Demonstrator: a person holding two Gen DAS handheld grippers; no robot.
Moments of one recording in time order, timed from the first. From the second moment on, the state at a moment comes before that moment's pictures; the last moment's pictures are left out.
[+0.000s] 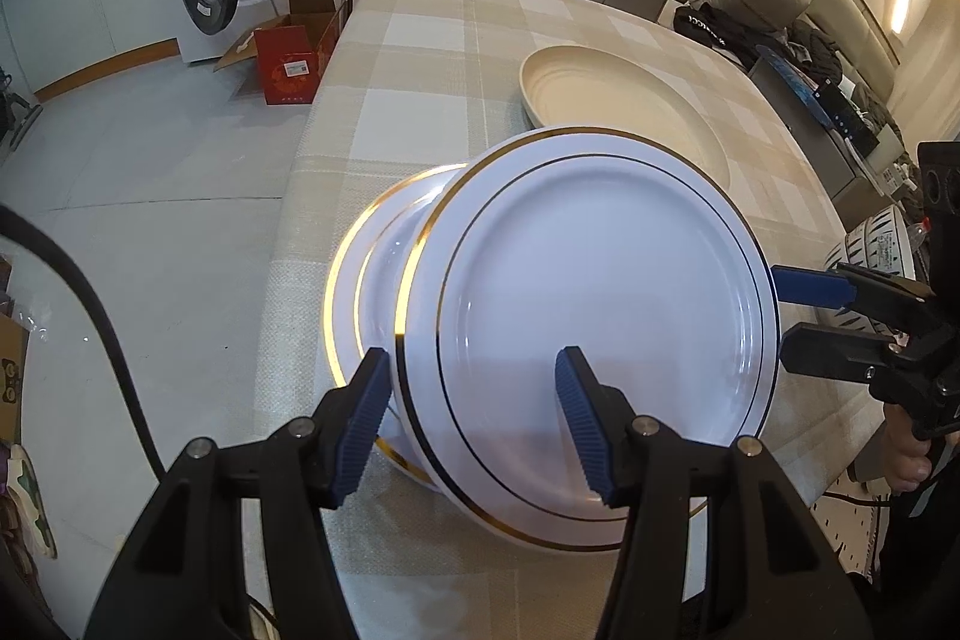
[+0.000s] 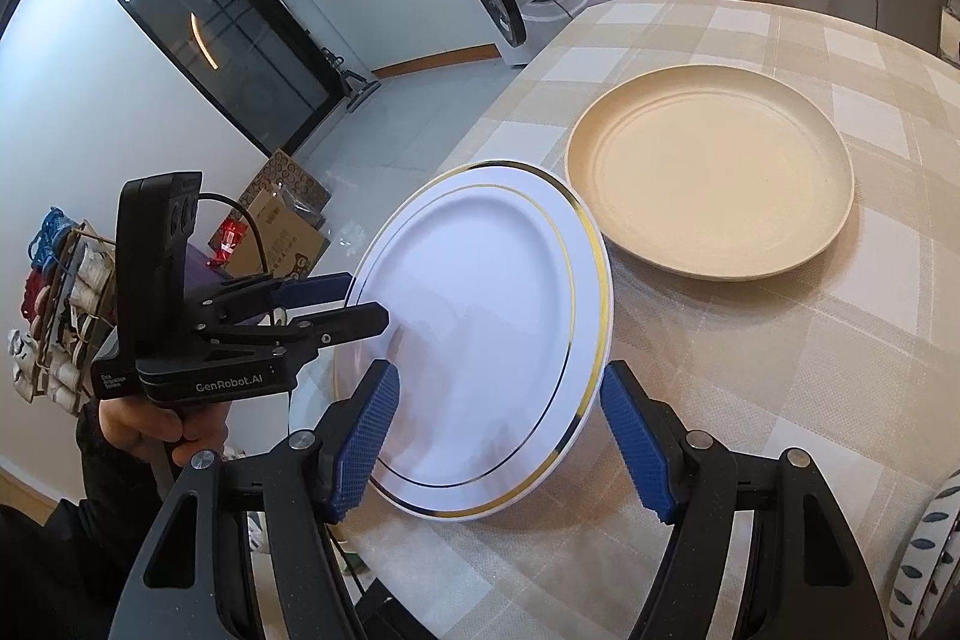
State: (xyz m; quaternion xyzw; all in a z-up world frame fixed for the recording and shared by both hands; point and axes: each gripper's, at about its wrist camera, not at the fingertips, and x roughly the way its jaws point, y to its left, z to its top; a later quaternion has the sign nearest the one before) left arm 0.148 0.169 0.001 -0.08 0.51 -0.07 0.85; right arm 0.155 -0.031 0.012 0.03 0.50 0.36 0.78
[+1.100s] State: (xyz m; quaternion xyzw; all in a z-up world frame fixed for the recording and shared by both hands) left arm 0.181 0.187 -0.031 -0.04 0.53 -0.04 0.84; right arm 0.176 -0.004 -0.019 0.00 0.53 0.35 0.77
